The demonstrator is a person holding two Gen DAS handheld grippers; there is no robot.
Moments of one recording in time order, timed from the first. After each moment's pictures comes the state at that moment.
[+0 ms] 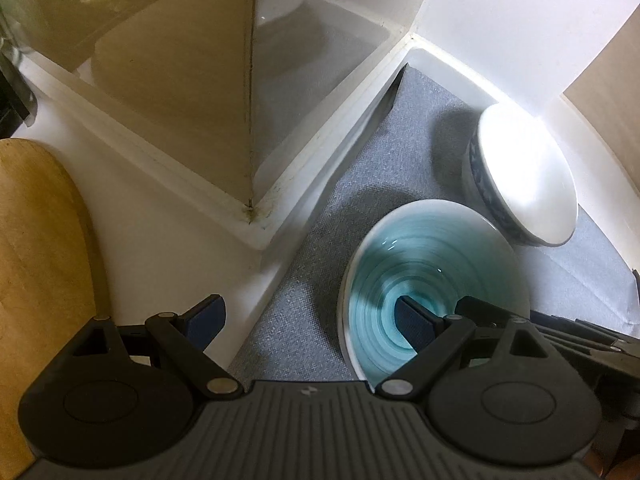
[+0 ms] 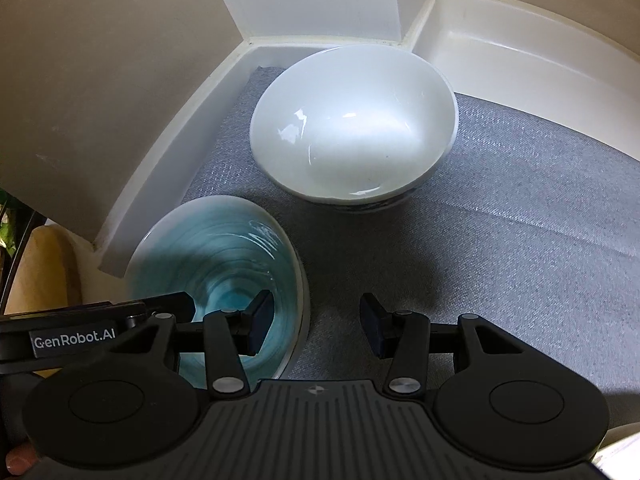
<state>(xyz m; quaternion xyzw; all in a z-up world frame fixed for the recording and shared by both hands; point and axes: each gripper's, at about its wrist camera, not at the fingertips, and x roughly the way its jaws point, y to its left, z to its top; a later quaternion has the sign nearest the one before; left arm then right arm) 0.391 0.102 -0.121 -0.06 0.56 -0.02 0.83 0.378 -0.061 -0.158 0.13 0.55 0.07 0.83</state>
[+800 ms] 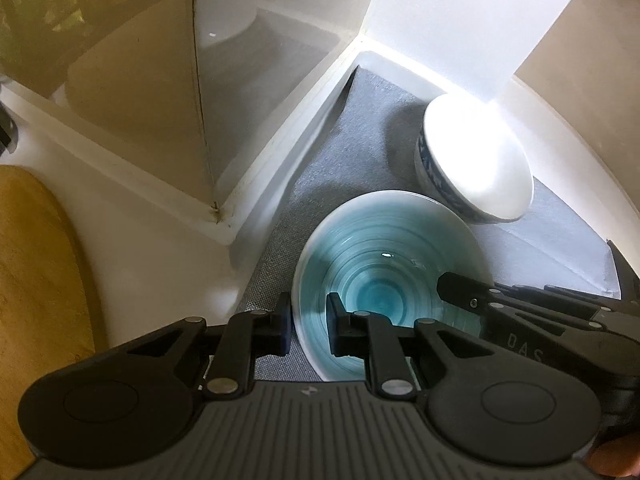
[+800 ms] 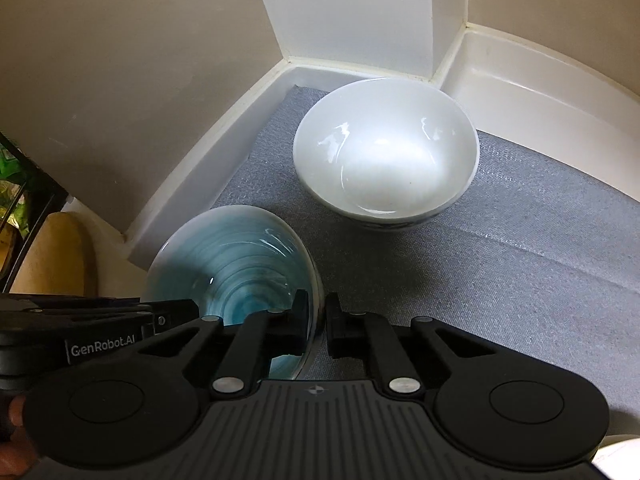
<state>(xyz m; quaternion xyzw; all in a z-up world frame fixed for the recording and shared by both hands) 0.370 0.096 -0.097 -0.04 0.55 -0.07 0.83 0.363 -0.050 -0.135 0.09 0.52 0.09 0.84</state>
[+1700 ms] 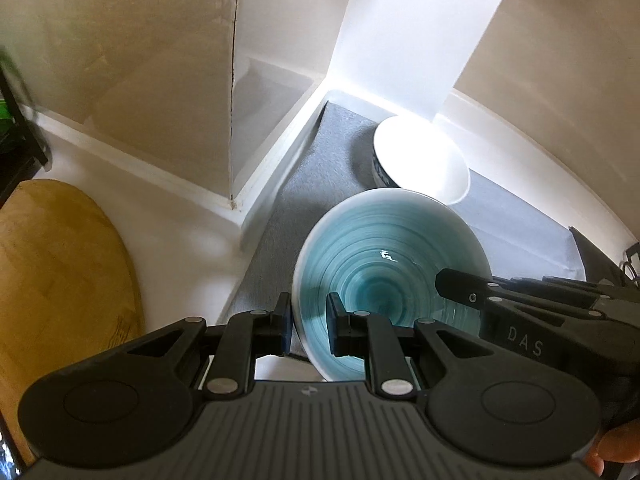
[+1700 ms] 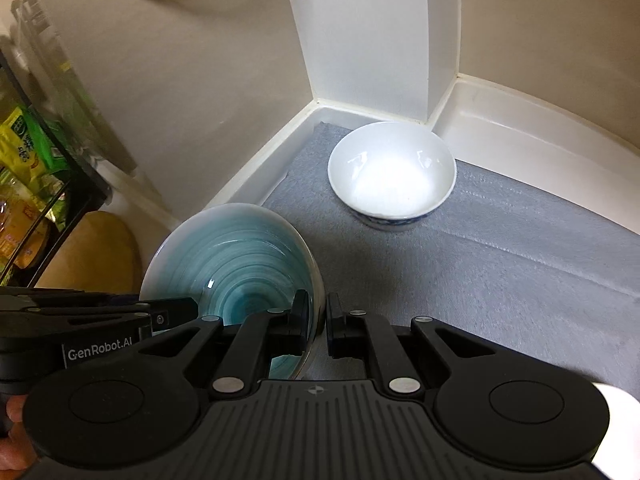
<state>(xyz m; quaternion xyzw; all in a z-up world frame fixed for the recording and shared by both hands) 0.306 0.105 -0.047 -0.03 0.50 -0.09 0.86 0.305 -0.045 -0.080 0.08 0.47 0.10 0.87</state>
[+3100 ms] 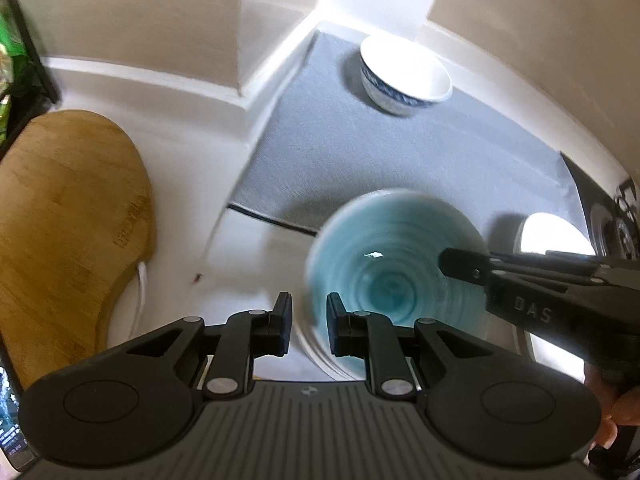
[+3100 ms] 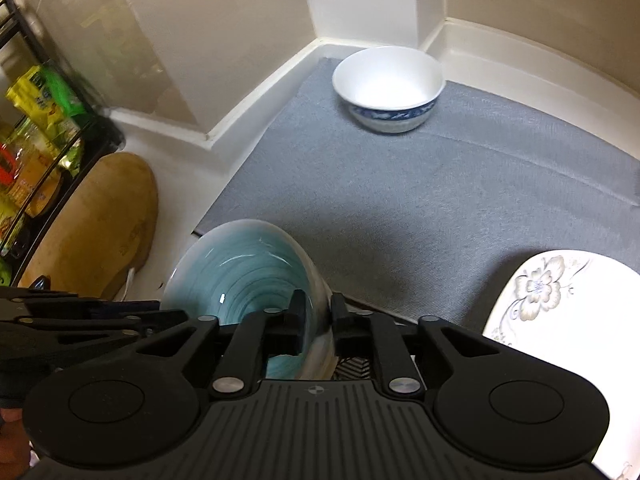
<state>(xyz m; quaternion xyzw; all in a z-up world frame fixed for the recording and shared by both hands) 0.238 0.113 -0.066 0.00 0.53 -0.11 0.84 0.231 -0.041 -0.099 0.09 0.50 0.10 0.85</state>
